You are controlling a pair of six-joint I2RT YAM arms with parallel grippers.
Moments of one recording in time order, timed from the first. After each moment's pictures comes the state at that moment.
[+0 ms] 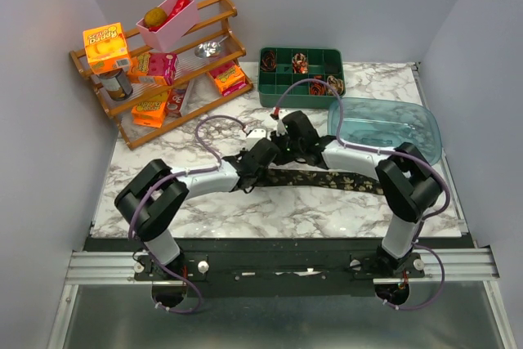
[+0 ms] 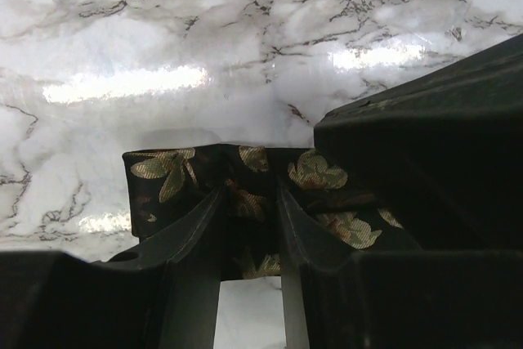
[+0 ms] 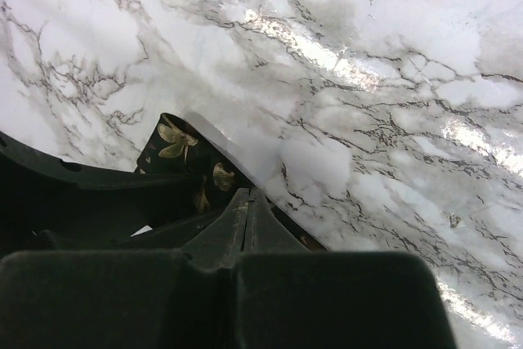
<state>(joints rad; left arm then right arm) -0.83 1.67 0.90 -0.16 -0.39 -0.67 0.70 1.81 1.09 0.00 -0.17 0.32</state>
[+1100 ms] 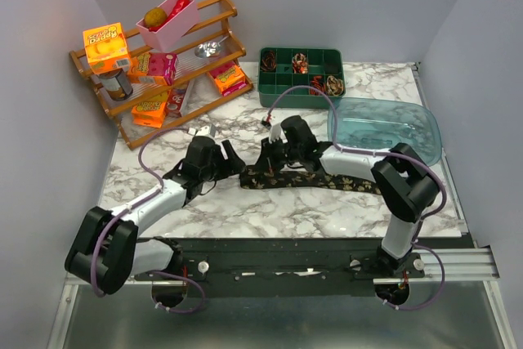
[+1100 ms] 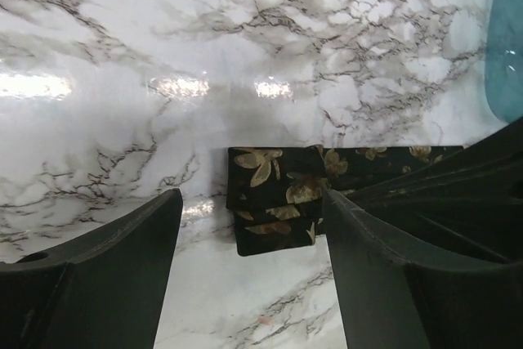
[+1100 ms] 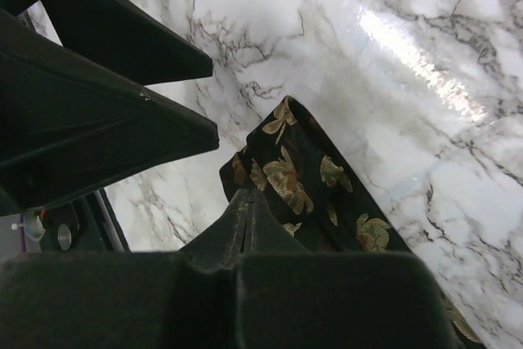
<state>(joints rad) -0.45 1.22 0.54 0.04 0.03 -0.70 0.73 1.80 1.03 0.17 -0.48 0.35</state>
